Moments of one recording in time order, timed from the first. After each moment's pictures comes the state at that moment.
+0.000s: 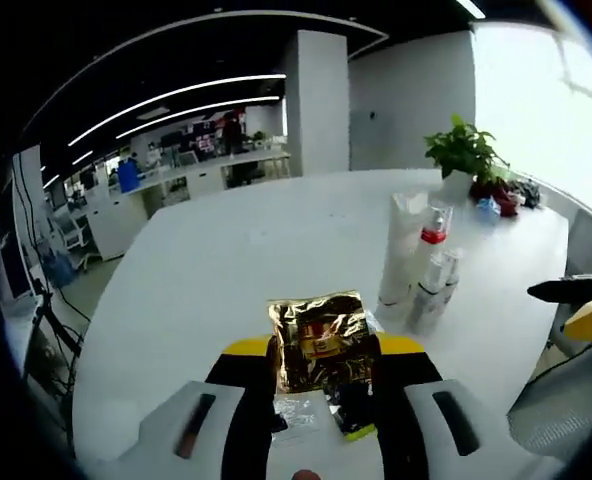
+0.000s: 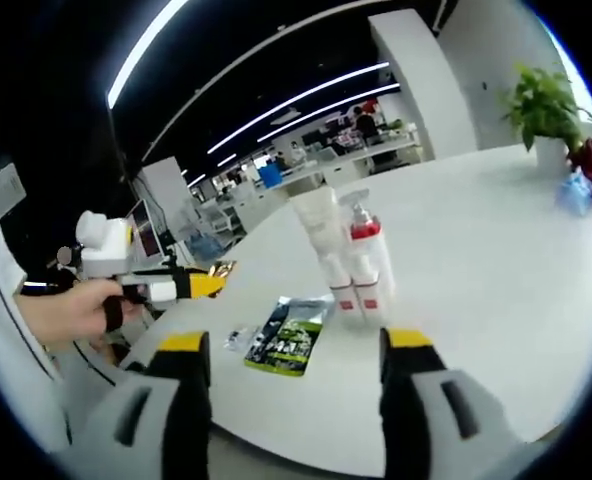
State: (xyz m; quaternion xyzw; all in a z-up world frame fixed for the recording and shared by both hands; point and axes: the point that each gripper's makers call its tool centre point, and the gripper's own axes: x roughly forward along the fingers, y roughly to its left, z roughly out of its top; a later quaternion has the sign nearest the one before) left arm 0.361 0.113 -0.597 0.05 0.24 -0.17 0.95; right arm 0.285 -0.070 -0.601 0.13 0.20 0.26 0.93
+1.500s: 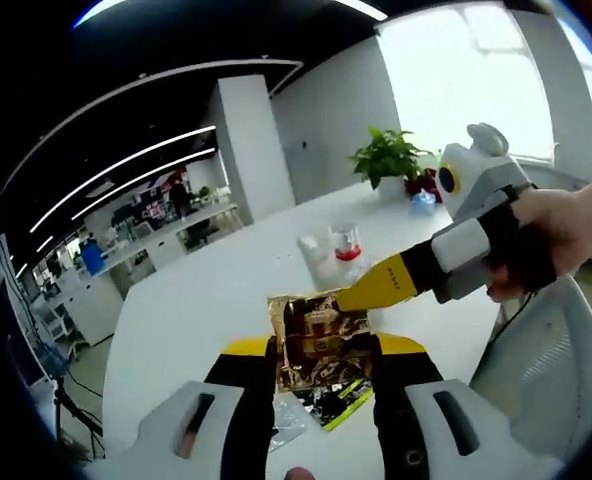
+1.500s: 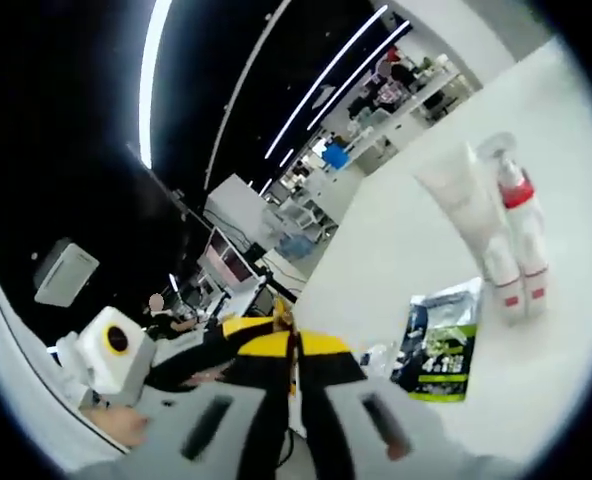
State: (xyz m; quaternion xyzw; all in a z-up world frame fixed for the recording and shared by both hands) left arm 0.300 0.078 -0.549 0.14 0.15 -0.29 0.94; right arm 0.311 0.052 -0.549 0.32 0.24 0.41 0.82
